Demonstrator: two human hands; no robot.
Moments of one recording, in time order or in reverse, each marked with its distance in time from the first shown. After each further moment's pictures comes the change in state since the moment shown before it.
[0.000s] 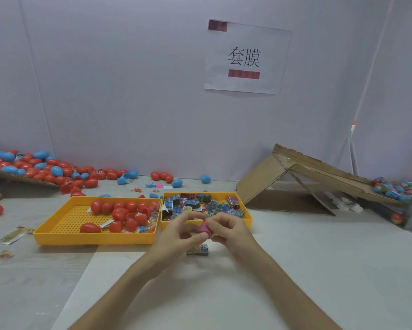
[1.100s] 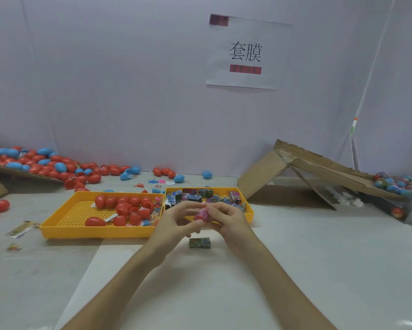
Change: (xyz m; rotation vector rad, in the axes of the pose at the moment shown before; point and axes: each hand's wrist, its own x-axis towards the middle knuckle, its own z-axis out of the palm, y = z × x) left_hand 0.001 0.002 -0.009 -0.012 0.124 0.059; right_hand 0.012 0.000 0.015 0.206 0.083 -0.007
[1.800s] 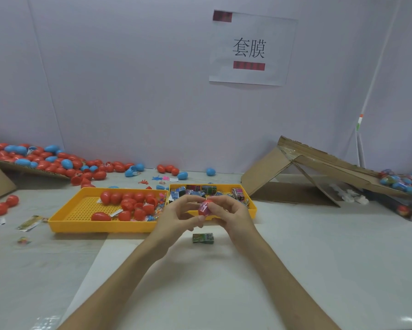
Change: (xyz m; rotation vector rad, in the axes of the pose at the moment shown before) left_hand 0.002 0.001 -0.004 0.009 0.001 -0.001; right_hand -0.003 0.000 -0.001 -0.098 0.001 -0.096
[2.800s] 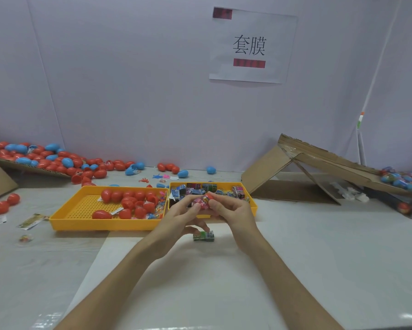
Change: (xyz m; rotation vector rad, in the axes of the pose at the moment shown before) left_hand 0.000 -0.002 0.001 -0.258 -0.161 -0.110; right_hand -0.002 -0.003 0.002 -0.008 0.035 -0.010
